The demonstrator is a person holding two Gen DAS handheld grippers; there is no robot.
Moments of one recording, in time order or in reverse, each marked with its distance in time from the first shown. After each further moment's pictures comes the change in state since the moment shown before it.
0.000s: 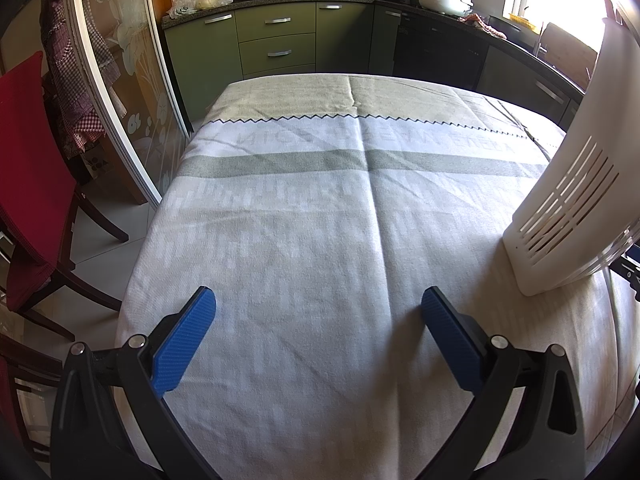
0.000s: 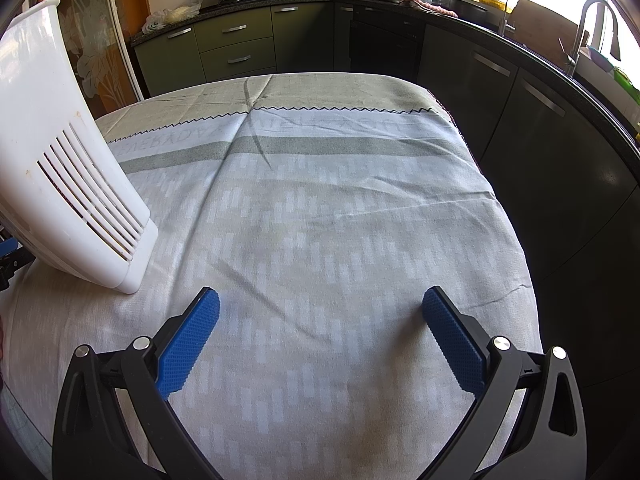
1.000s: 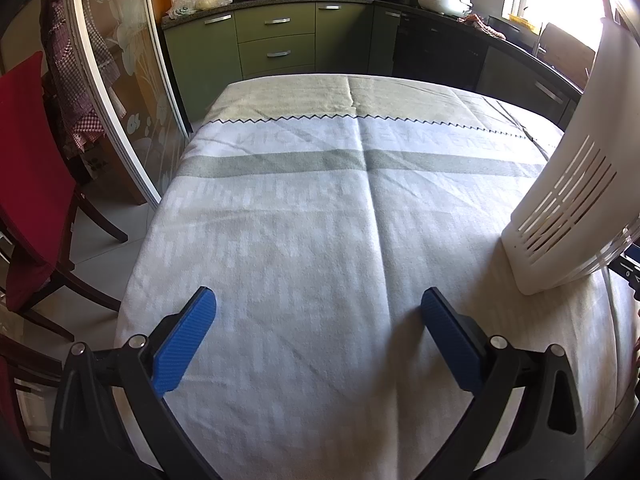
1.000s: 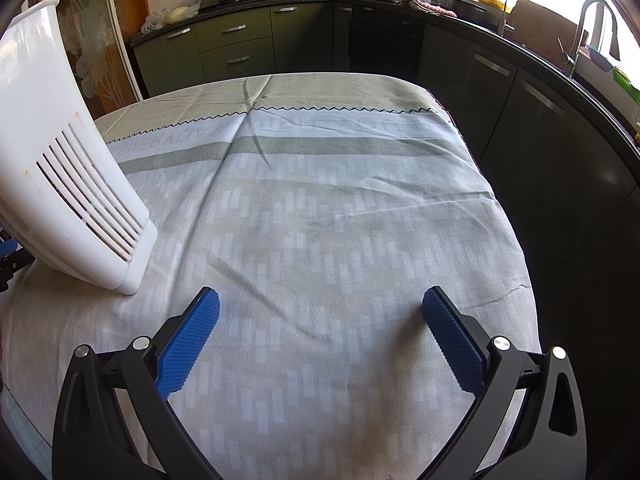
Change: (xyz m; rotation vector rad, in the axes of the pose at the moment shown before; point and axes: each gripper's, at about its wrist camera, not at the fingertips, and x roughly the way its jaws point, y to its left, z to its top) left arm 0.000 -0.001 0.000 0.000 -0.002 -0.002; right arm 0.000 0.000 0.000 0.002 0.000 -0.003
